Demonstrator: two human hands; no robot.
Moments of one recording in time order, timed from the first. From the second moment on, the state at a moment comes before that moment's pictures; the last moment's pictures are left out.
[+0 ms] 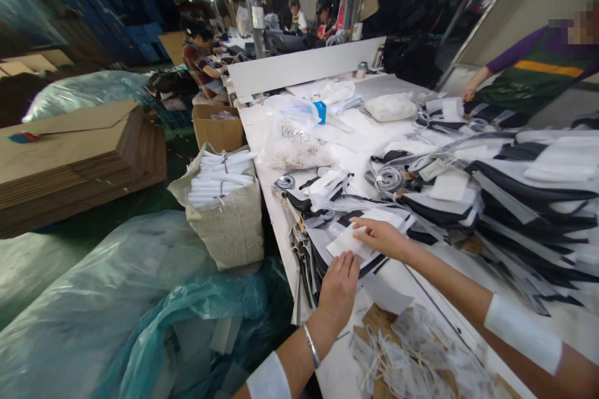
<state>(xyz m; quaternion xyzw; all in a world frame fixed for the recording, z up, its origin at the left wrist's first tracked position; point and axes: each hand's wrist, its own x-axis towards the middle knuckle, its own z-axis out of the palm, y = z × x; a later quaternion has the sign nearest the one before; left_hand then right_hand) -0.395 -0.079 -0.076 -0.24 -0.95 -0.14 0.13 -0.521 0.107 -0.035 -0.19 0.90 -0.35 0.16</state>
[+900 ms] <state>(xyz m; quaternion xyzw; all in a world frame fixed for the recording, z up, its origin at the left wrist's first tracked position) -0.393 -0.075 -0.087 -0.23 -0.96 -0.12 0.13 -0.521 0.099 -0.046 -0.31 0.88 -0.35 0.03</state>
